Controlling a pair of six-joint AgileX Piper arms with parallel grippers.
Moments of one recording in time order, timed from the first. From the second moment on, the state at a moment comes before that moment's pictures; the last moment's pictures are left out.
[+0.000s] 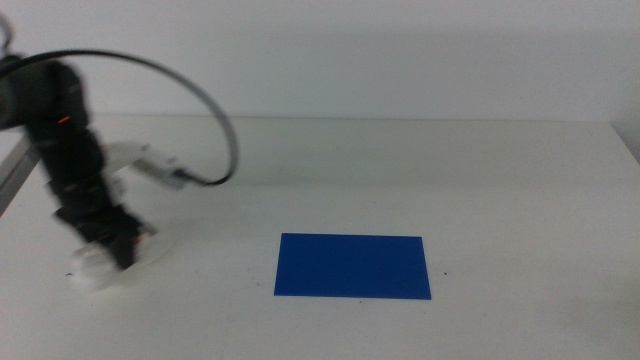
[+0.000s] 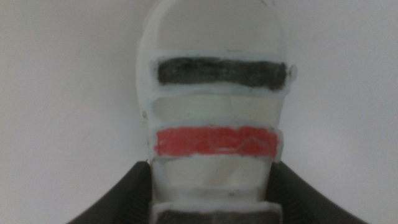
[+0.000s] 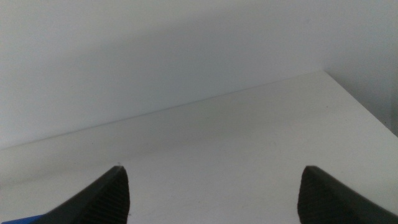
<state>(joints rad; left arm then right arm) 0.00 1.95 -1.37 -0.05 1.19 0.65 0.03 0.00 0.00 -0.04 0.19 0.30</state>
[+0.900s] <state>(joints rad) -0.72 2.18 -1.89 -0.14 1.22 -0.10 0.03 0.00 0.00 -0.04 0.19 0.30</state>
